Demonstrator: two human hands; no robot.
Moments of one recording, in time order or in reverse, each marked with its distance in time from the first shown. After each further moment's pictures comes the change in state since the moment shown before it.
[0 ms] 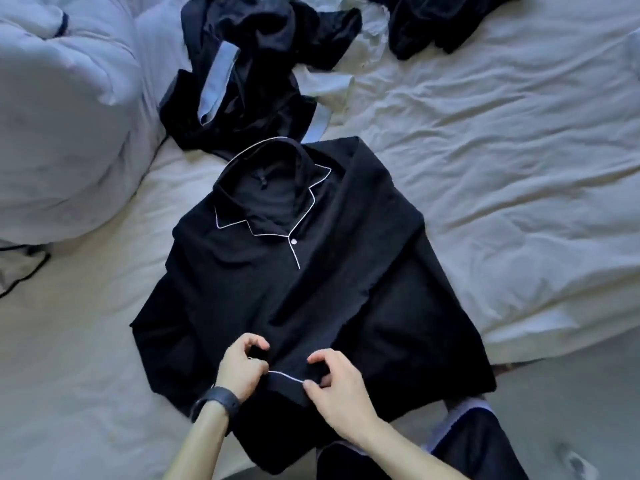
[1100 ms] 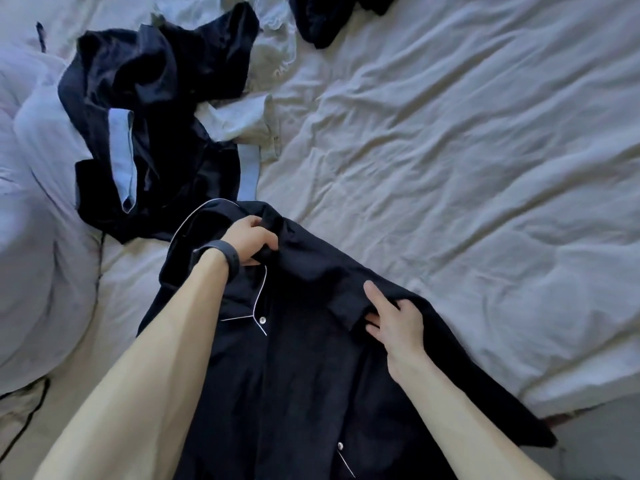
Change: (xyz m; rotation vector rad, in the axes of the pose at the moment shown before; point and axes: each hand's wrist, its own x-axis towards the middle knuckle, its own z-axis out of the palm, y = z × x) left_hand 0.213 0.328 0.036 0.308 -0.101 0.050; right_hand 0.184 -0.005 -0.168 1.103 0.406 0.509
